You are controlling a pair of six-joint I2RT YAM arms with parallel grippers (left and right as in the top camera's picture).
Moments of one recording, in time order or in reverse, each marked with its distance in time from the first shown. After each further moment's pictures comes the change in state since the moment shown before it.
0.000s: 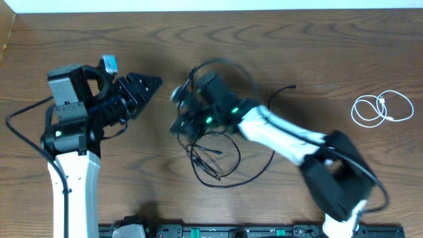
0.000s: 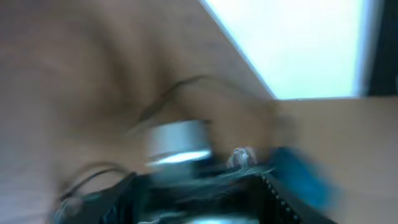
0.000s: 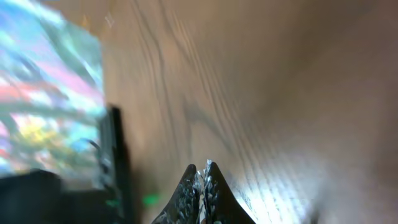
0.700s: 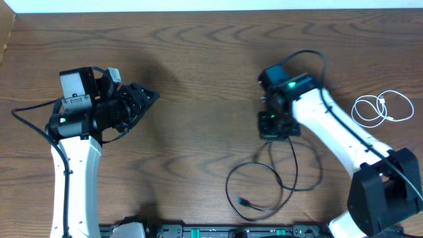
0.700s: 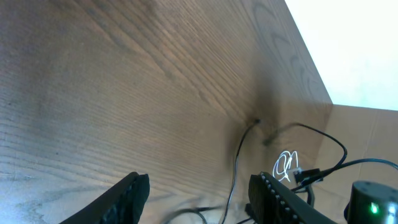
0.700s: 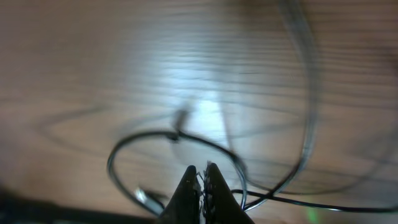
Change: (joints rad) left arm 0.001 0.080 0.000 -0.118 -0.124 0.077; right arm -0.301 -0.177 -0.002 -1.033 0.638 0.190
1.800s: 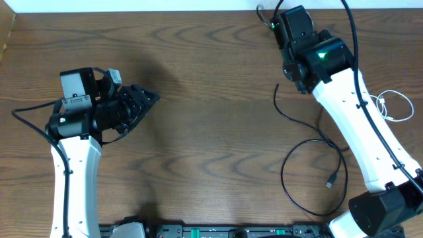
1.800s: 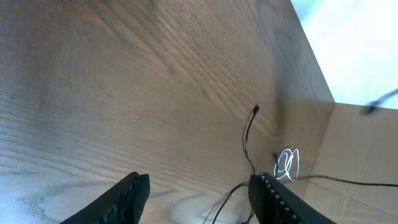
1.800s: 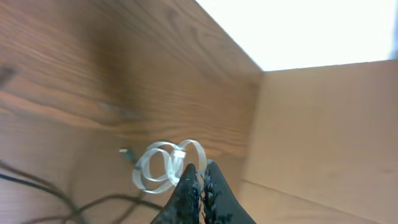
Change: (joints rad) left arm 0.000 0.000 0.000 -0.018 0.000 0.003; right arm -0.003 -0.006 0.469 0.082 0.980 -0.780
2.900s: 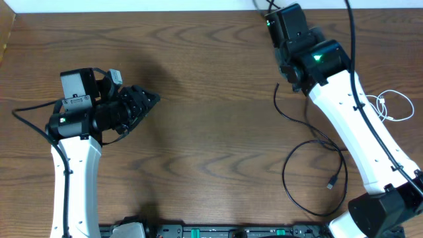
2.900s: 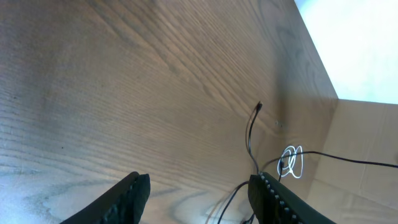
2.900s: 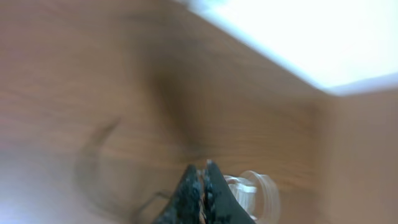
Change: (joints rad) left arm 0.000 0.000 0.000 -0.010 0.000 0.025; right arm 0.031 -0.003 0.001 0.064 -0.356 0.154
